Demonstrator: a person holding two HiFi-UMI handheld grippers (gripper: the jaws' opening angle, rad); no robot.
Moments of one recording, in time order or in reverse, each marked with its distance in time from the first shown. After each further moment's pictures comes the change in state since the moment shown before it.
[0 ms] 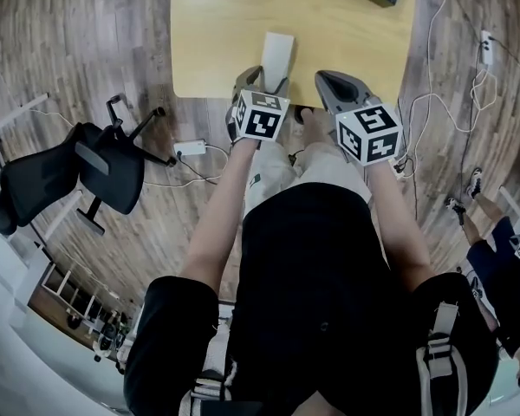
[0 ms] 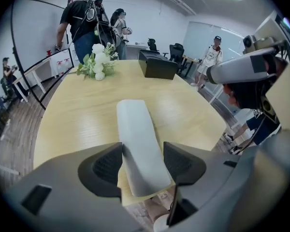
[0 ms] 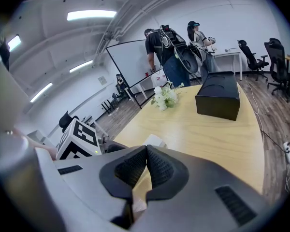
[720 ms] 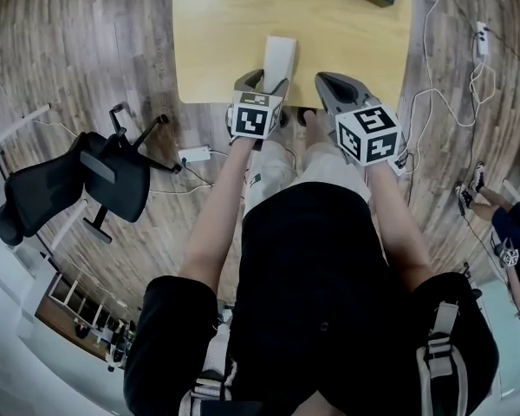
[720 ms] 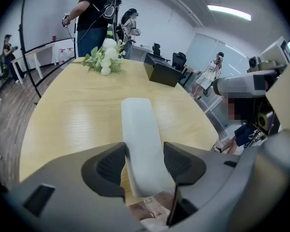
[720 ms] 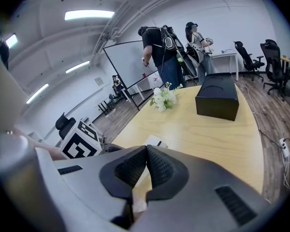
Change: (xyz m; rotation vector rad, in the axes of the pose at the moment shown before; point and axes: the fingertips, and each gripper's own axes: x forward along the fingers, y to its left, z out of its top) left arm -0.009 0.014 0.003 -0.100 -0.034 -0.111; right arm 0.003 0.012 0.007 0.022 -0.010 -0.039
